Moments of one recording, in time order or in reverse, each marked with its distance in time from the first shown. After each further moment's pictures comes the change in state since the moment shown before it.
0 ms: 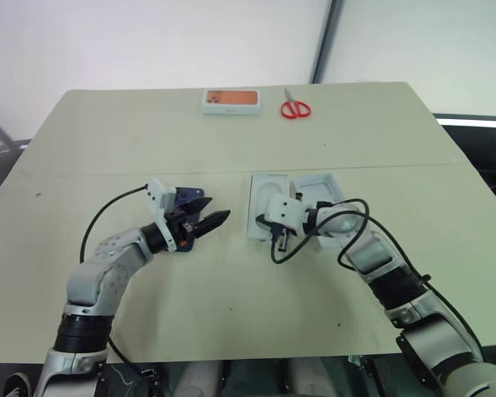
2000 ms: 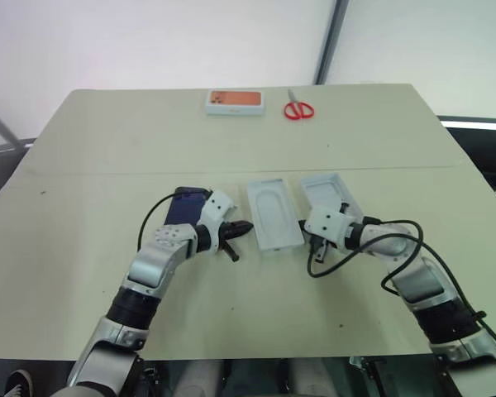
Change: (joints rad) left arm -0.137 -0.138 -0.266 0.111 0.400 0.091 -0.007; right arm 0.295 -0.191 -0.175 -0.255 0.006 0.023 -0.033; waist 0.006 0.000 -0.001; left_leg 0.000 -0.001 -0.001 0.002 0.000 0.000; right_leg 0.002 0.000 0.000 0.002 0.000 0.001
